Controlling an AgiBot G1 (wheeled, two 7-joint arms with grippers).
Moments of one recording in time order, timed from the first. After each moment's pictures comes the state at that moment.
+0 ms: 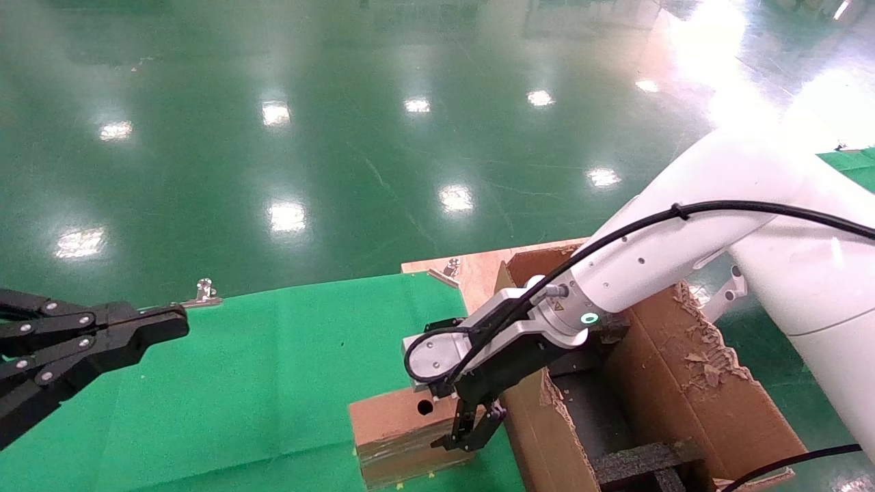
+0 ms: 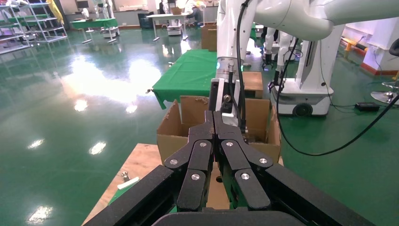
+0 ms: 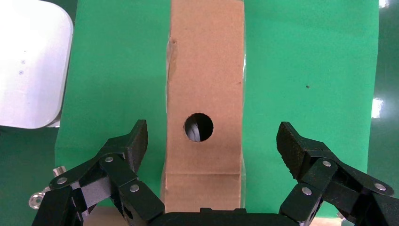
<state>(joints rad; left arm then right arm) -1.08 0.58 0.35 -1.24 0.66 1.45 -0.14 1.55 -0.93 -0.83 1.19 -1.65 -1.56 0.26</state>
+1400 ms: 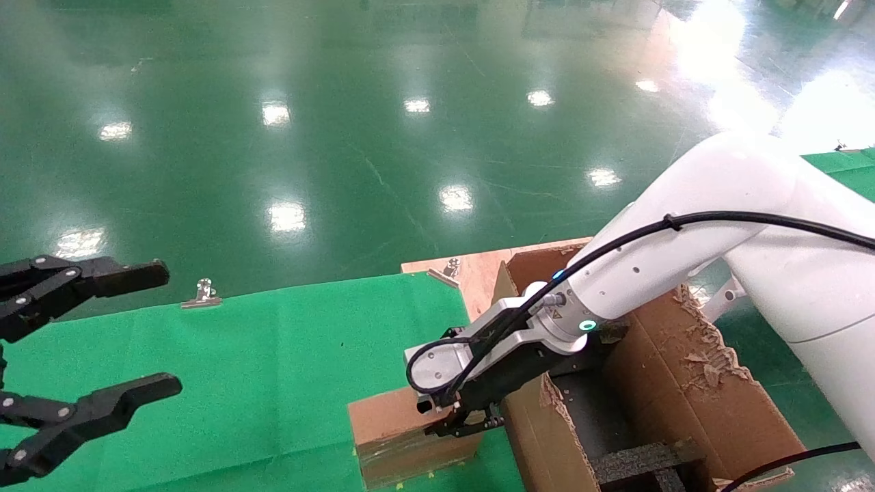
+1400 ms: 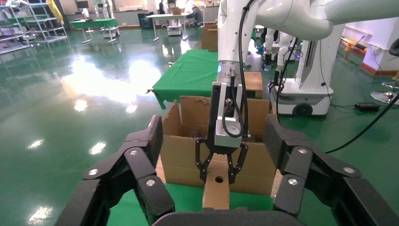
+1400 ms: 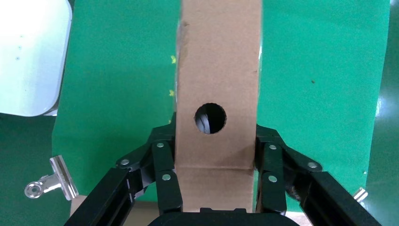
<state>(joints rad) -1.08 0.58 0.35 -1.24 0.66 1.45 -0.14 1.56 -0.93 -0.88 1.21 -1.68 -1.55 0.25</state>
